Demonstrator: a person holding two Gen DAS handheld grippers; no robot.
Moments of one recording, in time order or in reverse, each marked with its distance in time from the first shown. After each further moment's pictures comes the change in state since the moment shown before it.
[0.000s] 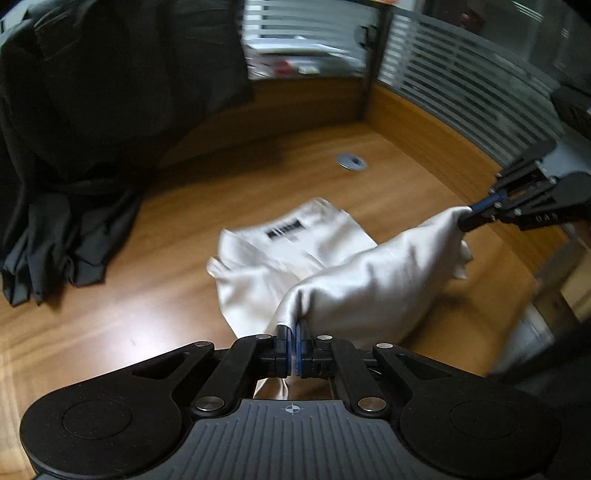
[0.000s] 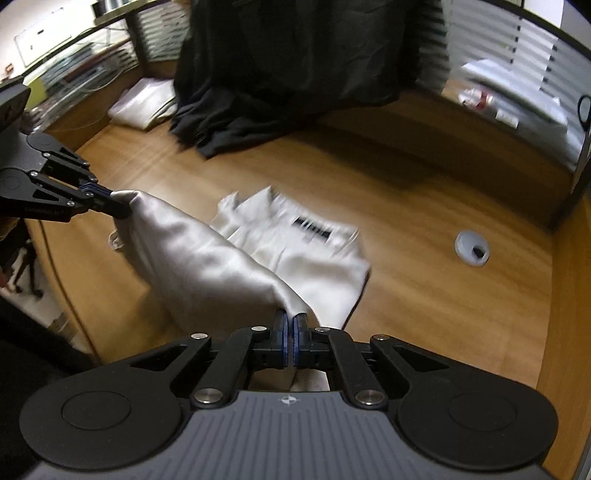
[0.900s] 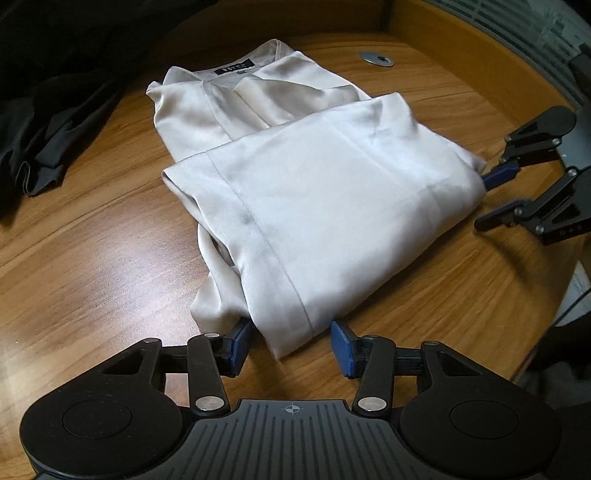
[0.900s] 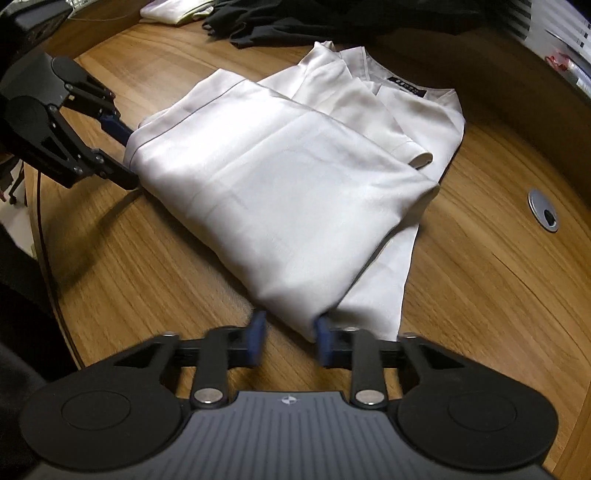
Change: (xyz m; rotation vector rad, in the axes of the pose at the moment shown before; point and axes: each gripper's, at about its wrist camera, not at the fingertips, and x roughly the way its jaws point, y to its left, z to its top) left arm 0.100 -0.021 -0.084 0.016 0.177 0.044; right arm 0.103 0.017 -0.090 -0.182 0.152 0.007
